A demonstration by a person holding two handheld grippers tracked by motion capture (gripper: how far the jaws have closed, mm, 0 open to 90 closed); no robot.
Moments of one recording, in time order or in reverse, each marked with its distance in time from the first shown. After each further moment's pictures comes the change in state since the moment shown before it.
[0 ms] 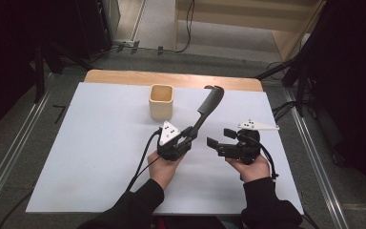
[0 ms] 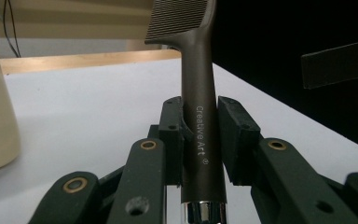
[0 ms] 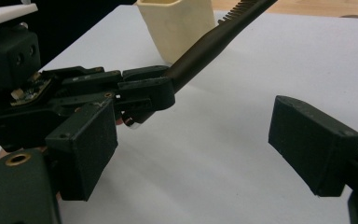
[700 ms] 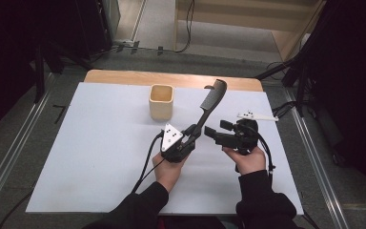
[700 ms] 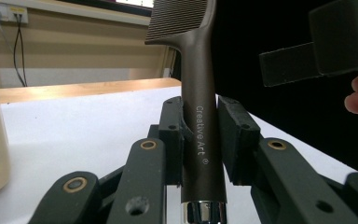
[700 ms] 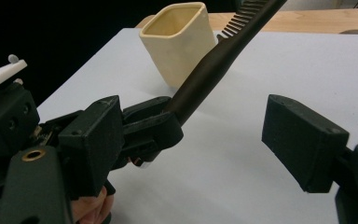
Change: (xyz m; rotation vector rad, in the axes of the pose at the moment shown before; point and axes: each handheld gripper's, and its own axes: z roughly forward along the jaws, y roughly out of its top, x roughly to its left) left arm -0.013 -0.002 0.003 -0.126 0.011 0.005; right arm 0.000 0.022 0.008 -0.045 0.020 0.064
